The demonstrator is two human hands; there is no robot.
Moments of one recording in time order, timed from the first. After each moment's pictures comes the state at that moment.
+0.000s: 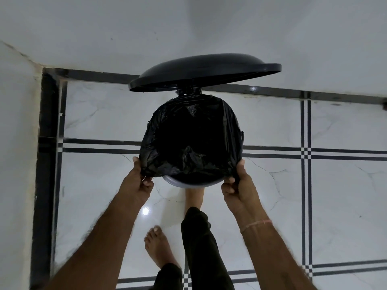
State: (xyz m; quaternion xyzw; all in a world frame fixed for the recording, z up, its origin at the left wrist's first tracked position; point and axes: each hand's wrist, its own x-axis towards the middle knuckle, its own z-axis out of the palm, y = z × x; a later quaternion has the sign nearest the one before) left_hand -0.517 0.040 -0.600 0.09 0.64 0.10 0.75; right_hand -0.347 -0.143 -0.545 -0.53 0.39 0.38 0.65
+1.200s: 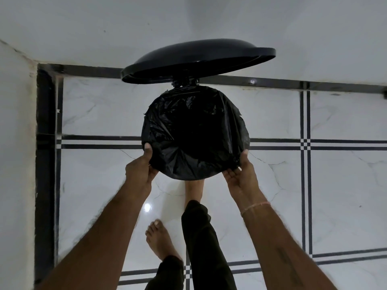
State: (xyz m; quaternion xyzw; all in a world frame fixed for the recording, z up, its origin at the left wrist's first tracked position) left_hand -0.497 0.031 -0.583 0.20 0.66 0.11 0.72; right_hand -0.336 -0.149 -0.562 -0.56 0.40 0.33 0.65
